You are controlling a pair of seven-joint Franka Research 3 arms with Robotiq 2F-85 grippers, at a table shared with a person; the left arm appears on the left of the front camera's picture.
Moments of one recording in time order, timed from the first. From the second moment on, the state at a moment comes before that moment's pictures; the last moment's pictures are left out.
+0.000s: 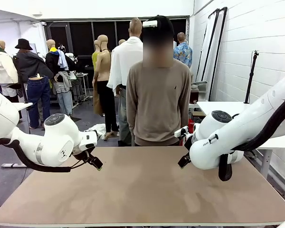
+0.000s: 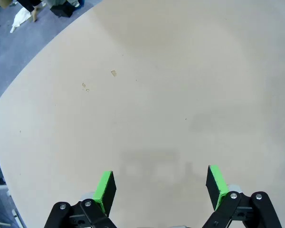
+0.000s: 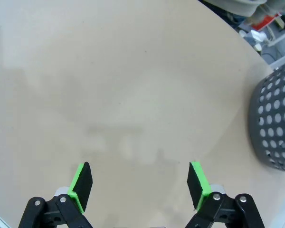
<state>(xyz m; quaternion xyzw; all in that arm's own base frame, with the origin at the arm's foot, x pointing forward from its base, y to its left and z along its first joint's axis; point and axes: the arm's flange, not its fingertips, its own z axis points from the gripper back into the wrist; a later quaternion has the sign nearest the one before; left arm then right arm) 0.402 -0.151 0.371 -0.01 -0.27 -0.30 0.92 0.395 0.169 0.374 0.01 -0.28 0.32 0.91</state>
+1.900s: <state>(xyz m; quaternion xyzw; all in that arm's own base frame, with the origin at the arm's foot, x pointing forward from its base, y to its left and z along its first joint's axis) 0.391 -0.156 0.426 -0.01 -0.28 -0.30 0.91 0.375 0.160 0.439 0.05 -0.29 0.31 0.90</state>
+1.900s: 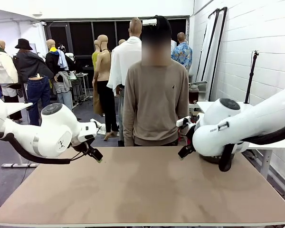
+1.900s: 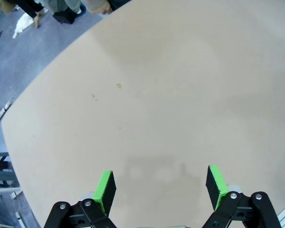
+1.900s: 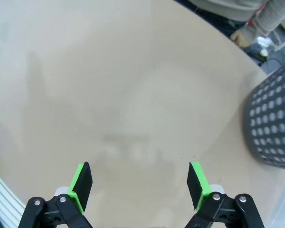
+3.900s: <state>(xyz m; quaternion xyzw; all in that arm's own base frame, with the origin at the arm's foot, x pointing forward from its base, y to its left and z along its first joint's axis) 0.358 -0.115 0.543 -0.08 -0.39 -0.32 0.86 0.348 0.059 0.537 0.07 -0.37 0.31 0.87</state>
